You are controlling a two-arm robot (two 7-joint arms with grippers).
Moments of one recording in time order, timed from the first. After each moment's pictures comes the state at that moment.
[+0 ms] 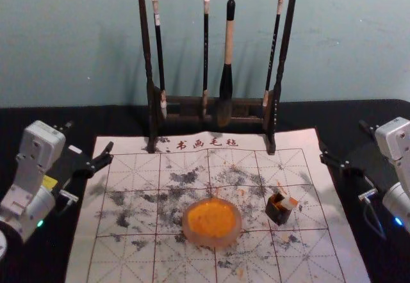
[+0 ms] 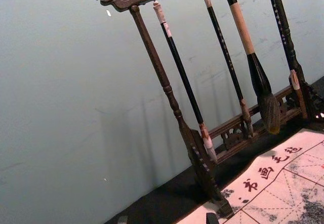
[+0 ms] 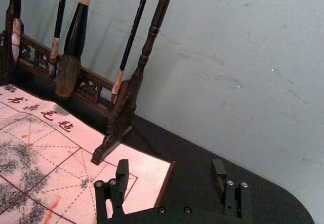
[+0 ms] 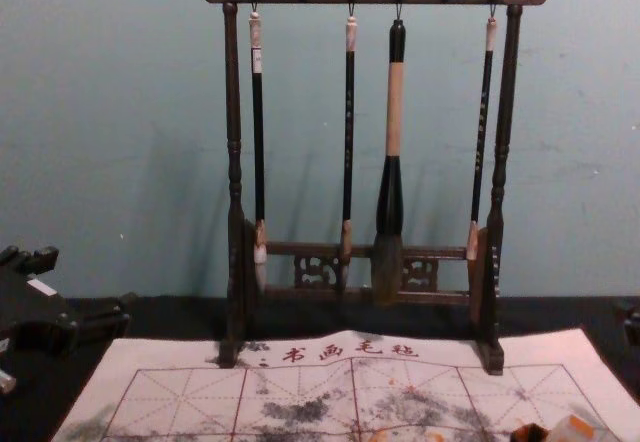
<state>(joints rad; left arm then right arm) -0.20 0.60 0.45 -1.41 -0.25 -0.12 0.03 0.20 0.60 -0.45 -1.41 0.25 -0.12 -0.03</state>
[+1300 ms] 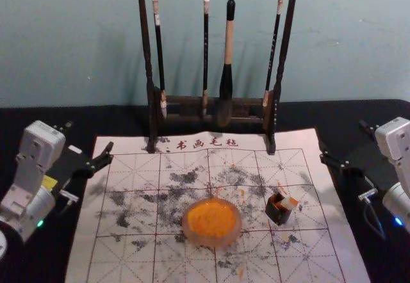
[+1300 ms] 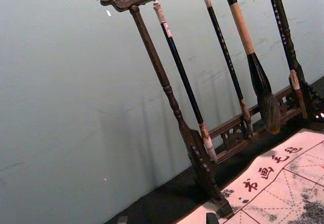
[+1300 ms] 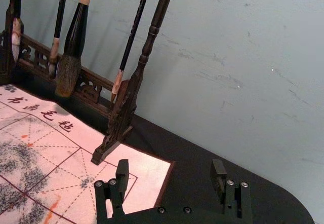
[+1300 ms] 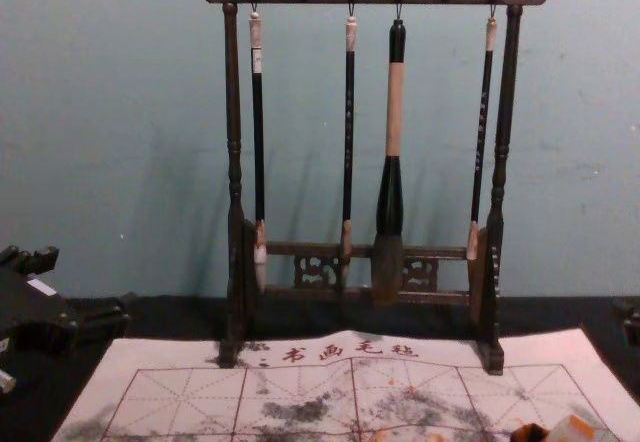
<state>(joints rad) -0.20 0.60 0.45 -1.41 -0.25 -0.12 0.03 0.20 0.60 -0.45 -1.41 0.25 -0.12 -0.03</state>
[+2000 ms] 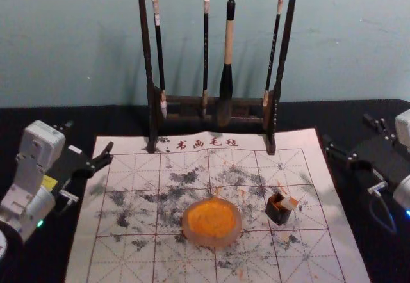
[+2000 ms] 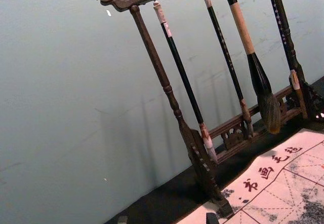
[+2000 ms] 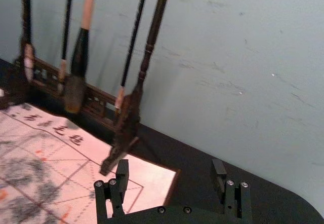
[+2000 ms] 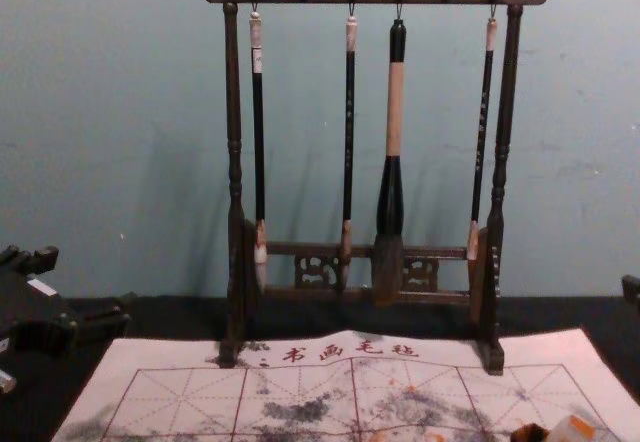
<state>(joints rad) -0.20 0.60 0.45 -1.41 -0.25 -0.12 0.03 0.18 0.62 -0.38 -1.45 0.34 -0.11 0.08</state>
